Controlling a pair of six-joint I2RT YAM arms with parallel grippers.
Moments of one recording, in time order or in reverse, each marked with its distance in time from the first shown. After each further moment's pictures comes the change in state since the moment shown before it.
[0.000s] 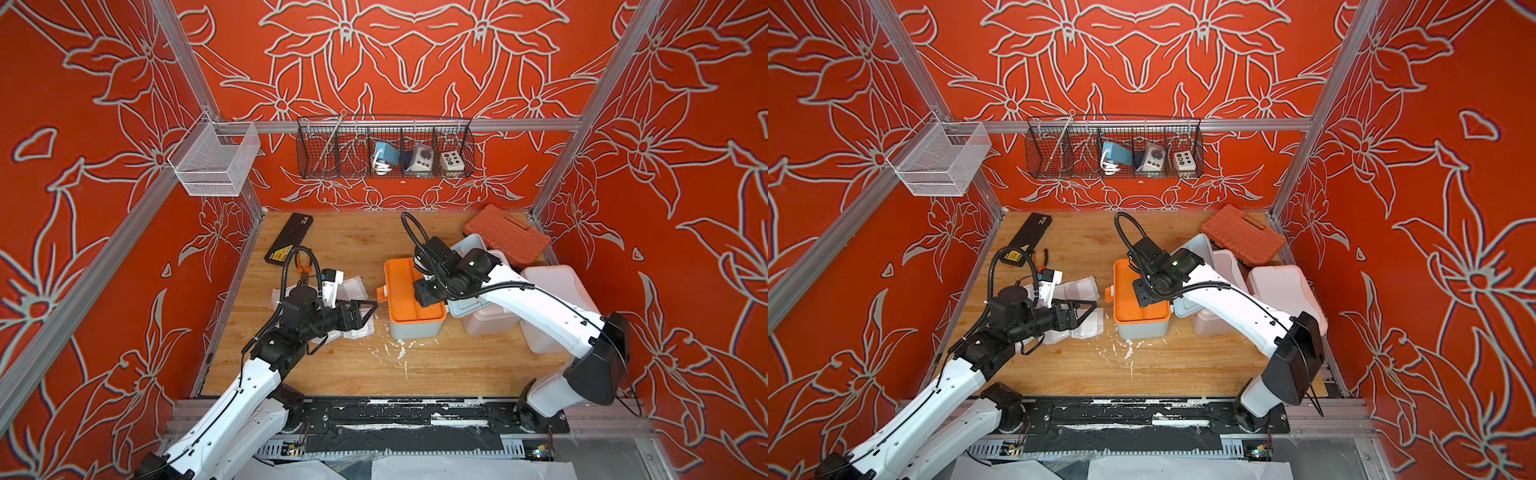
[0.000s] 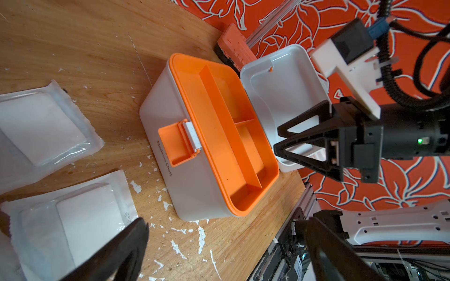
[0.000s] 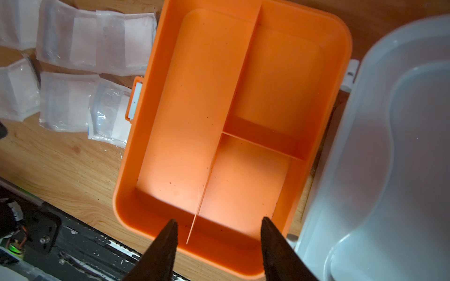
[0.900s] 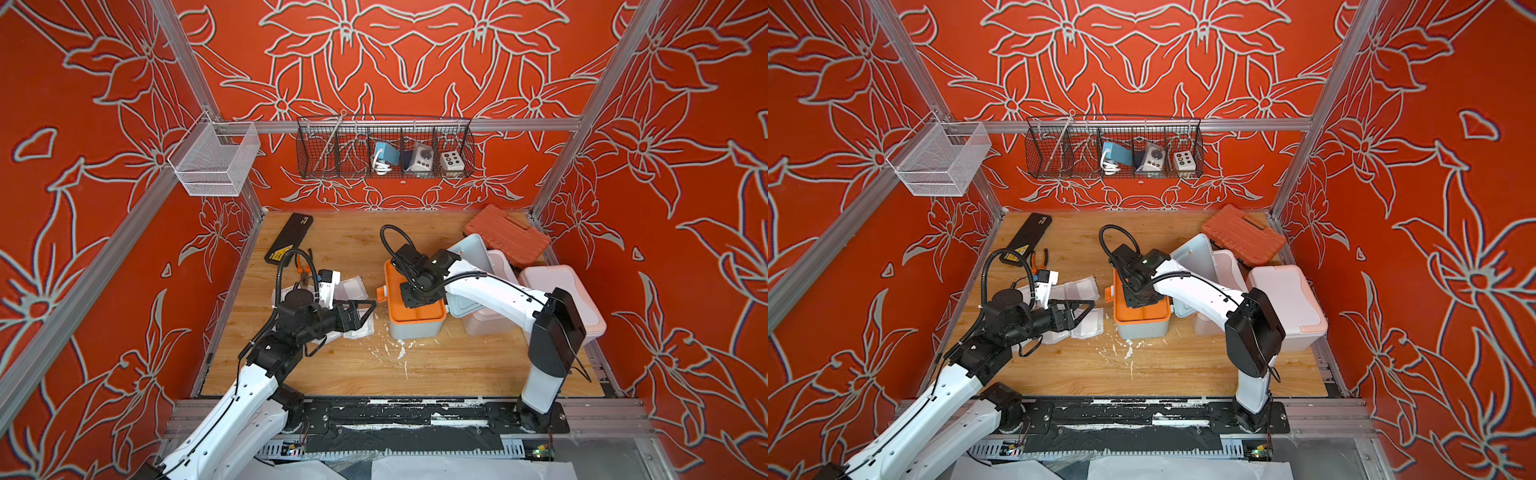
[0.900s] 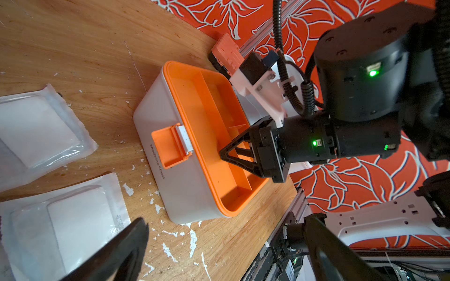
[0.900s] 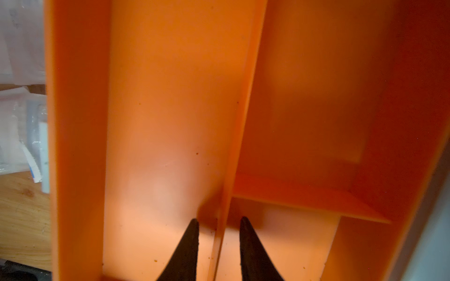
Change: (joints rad) left arm 0.000 -0.048 -0.011 0.010 0.001 -0.047; right arm 0.032 0.223 0.069 -0.005 0.055 0.174
